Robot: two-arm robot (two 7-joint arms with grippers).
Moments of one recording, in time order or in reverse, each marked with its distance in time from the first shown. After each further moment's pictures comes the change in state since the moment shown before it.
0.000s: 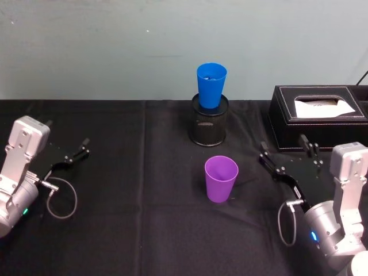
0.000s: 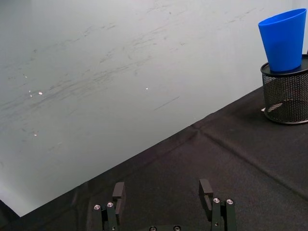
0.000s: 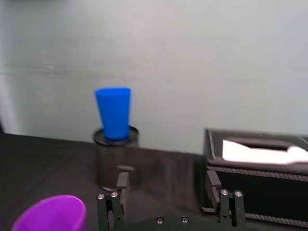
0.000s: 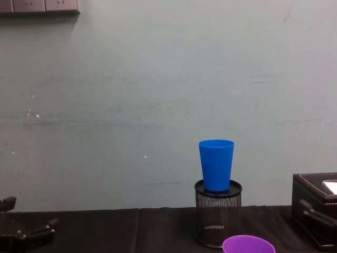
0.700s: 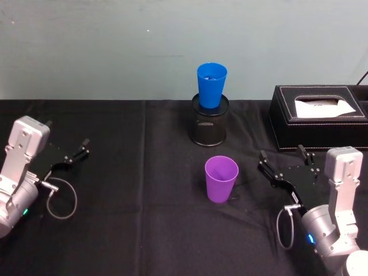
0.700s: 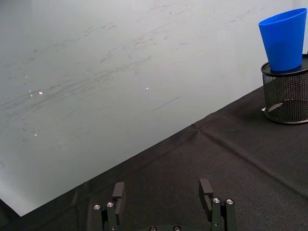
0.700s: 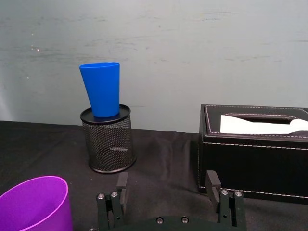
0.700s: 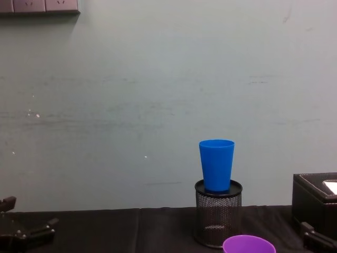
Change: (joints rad) left arm 0.000 0.000 0.000 0.000 0.000 0.000 0.000; right arm 0.029 -0.035 0.027 0.084 -0.004 0.024 0.023
